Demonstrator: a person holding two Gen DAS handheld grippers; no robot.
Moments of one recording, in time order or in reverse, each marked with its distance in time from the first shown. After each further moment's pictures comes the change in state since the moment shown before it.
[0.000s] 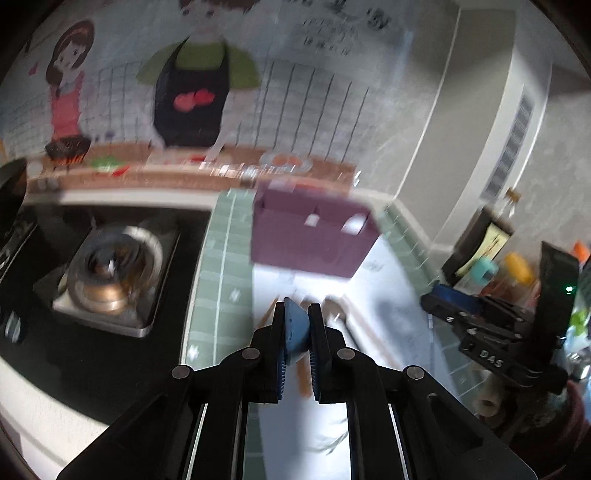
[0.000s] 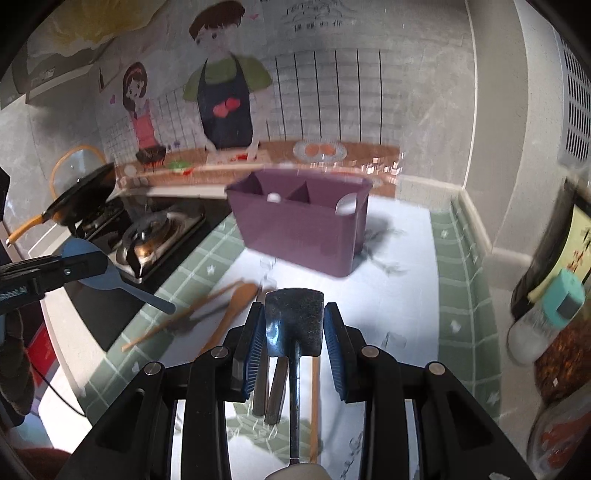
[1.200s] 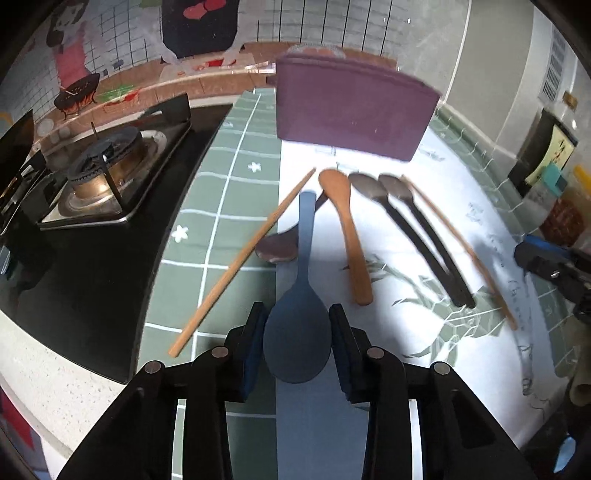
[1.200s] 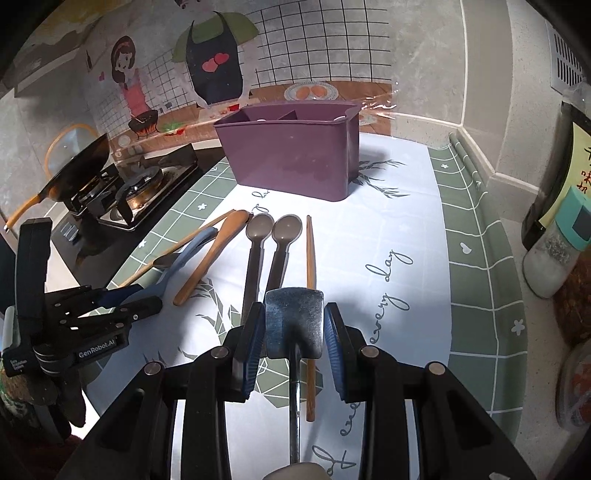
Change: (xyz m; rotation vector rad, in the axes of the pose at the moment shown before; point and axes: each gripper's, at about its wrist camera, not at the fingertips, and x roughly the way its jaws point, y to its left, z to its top) left arm 0.089 0.007 -0.112 0.018 0.227 0.196; right arm 0.018 -0.009 -0.073 0.040 0.176 0.018
